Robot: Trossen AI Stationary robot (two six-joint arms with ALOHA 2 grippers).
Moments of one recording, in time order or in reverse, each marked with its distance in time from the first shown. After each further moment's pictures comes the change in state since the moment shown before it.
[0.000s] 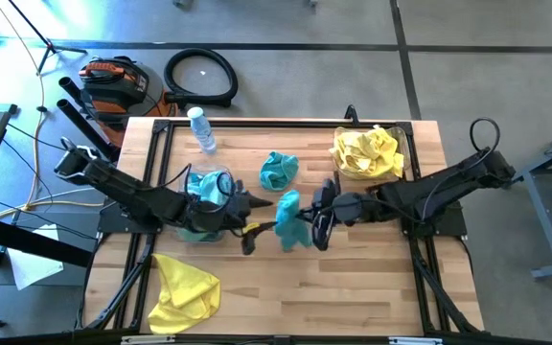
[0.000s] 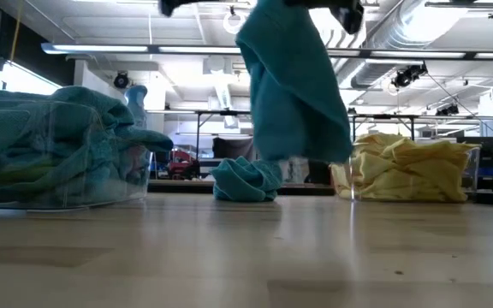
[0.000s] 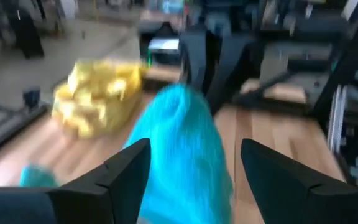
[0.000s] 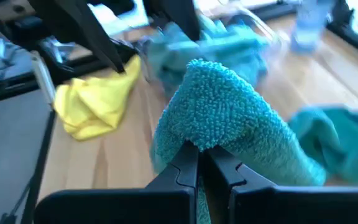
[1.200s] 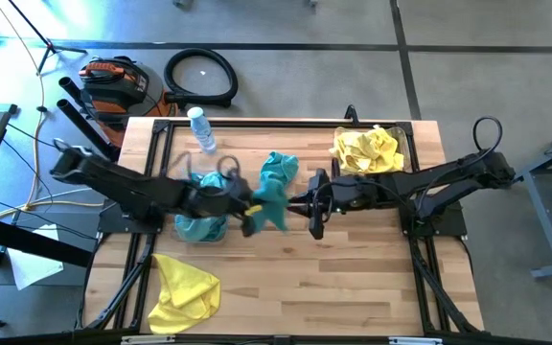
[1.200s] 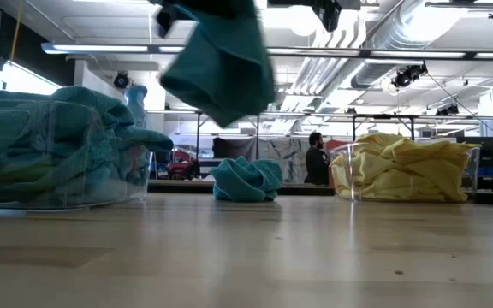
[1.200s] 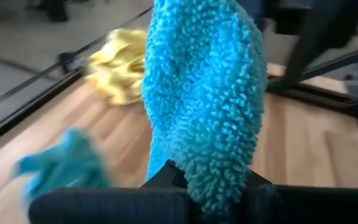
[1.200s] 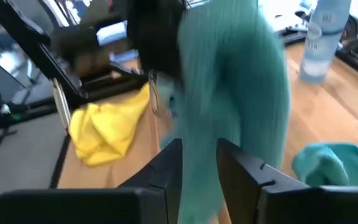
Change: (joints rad) left arm 0.117 -0.041 0.000 -0.158 0.043 -0.102; right arm -0.103 0.000 0.017 0.107 -0.131 -0.076
